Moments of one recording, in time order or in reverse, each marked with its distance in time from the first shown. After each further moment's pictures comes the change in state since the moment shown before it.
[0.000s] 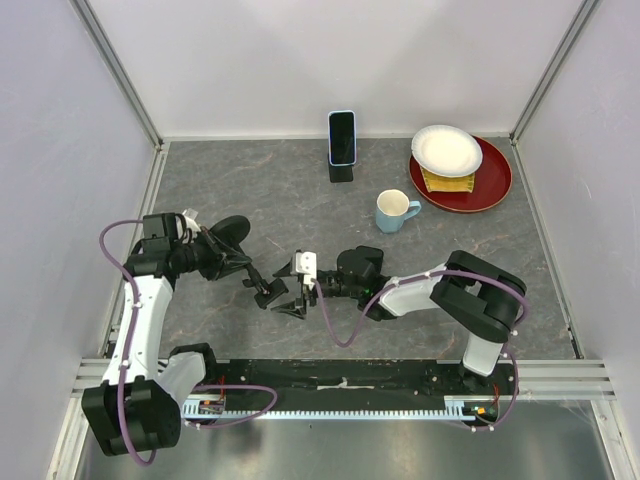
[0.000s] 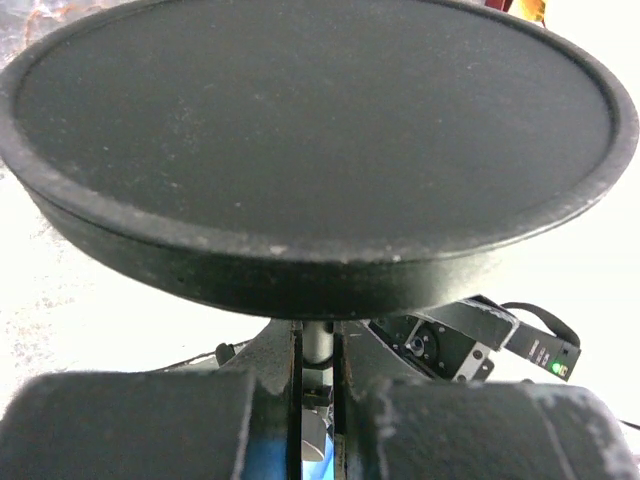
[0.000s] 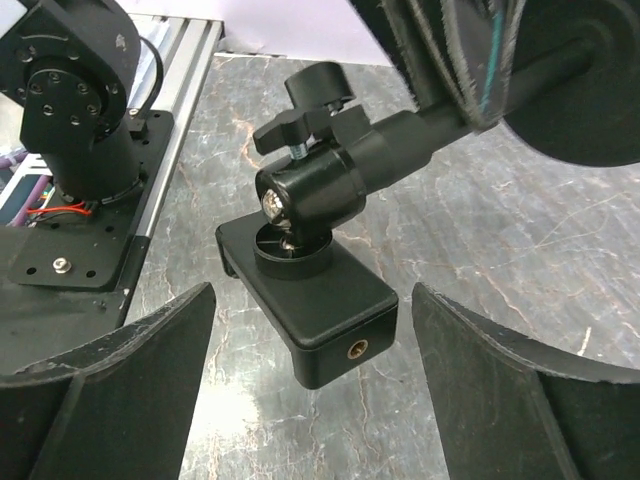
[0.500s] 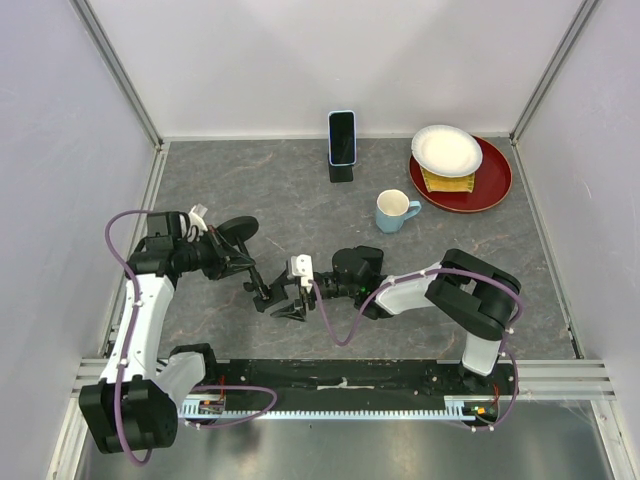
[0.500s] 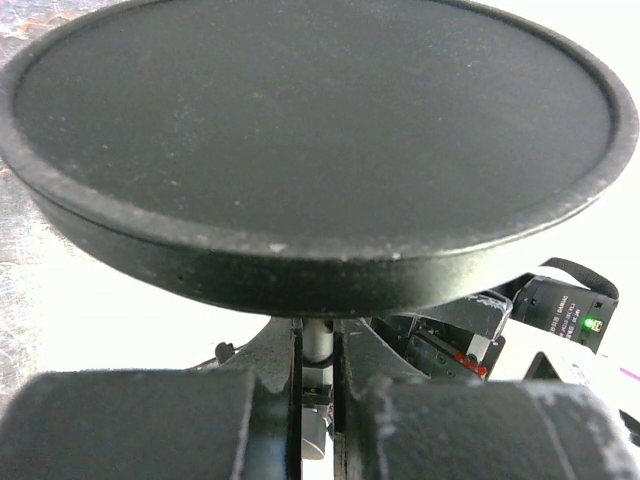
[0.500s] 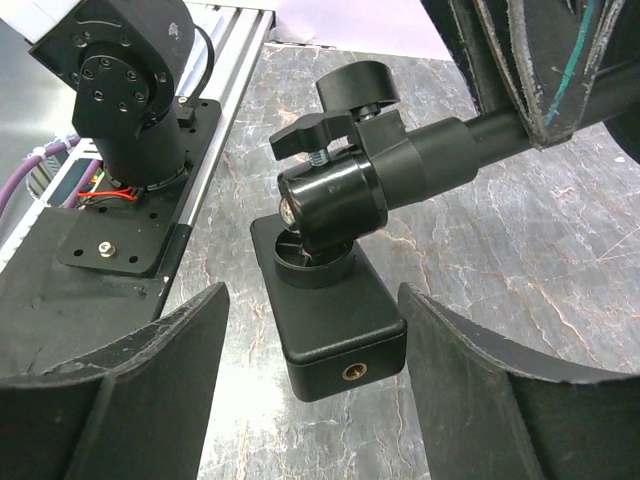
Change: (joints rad) left arm -0.035 0.002 0.012 0.000 0.040 0.143; right arm 0.001 0.038 0.037 -0.040 -0.110 0.011
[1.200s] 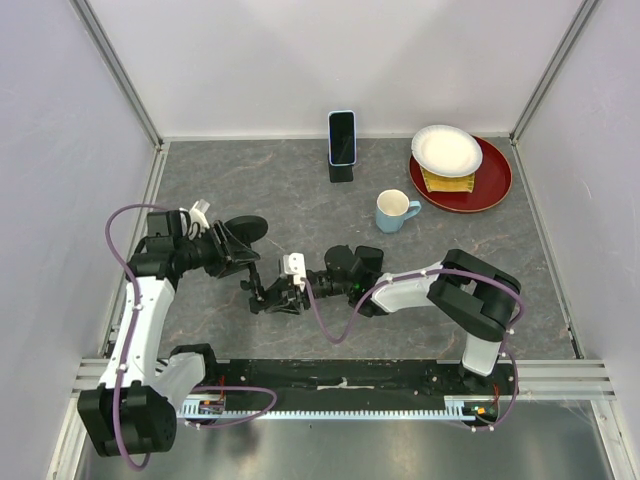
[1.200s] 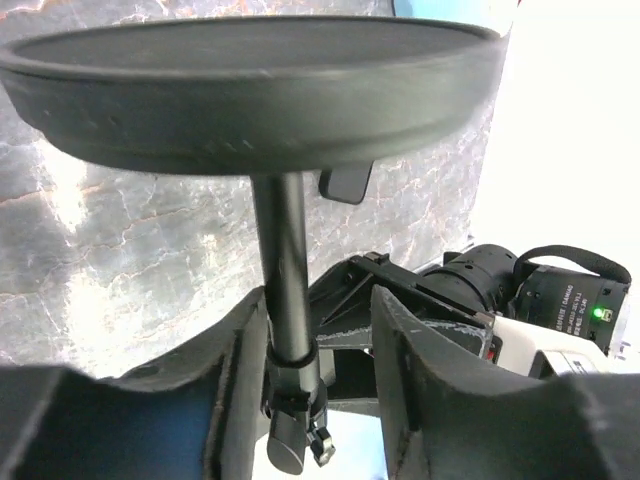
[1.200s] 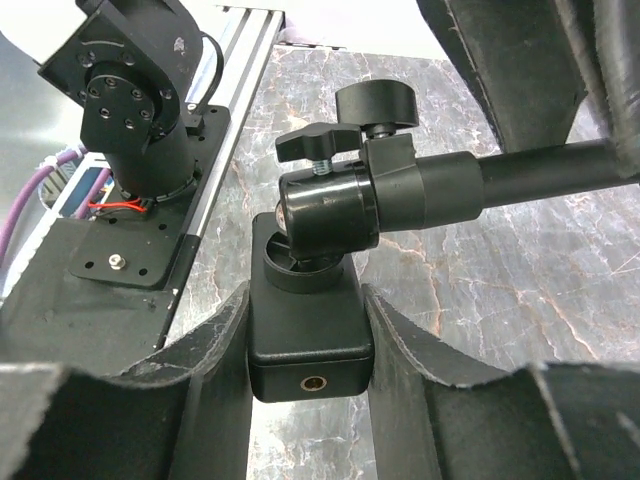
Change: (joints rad) left arm -0.024 -0.003 0.005 0.034 0.019 0.034; right arm 0.018 -0.003 0.062 -0.094 -0.007 -0.015
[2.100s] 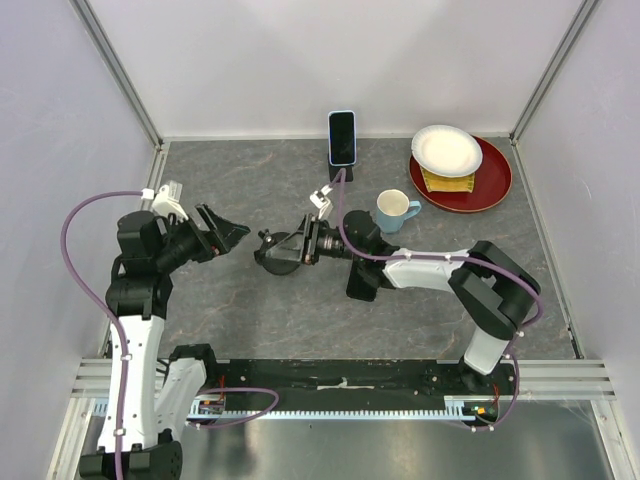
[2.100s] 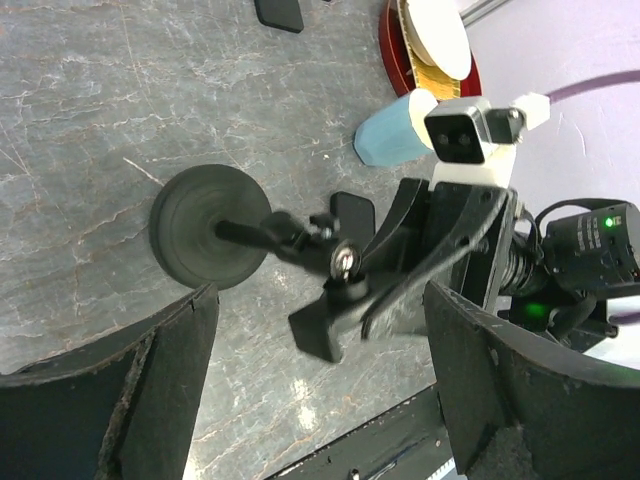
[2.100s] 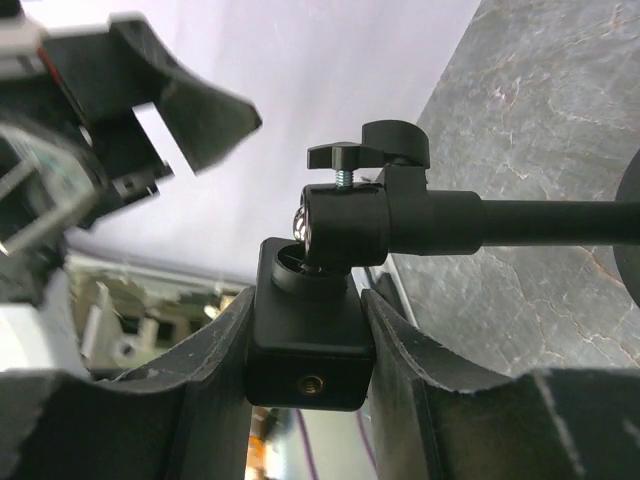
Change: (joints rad) left arm 0.000 -0.251 0.096 0.129 -0.162 0.035; right arm -0.152 -0.077 0.101 -0.075 0.142 1.241
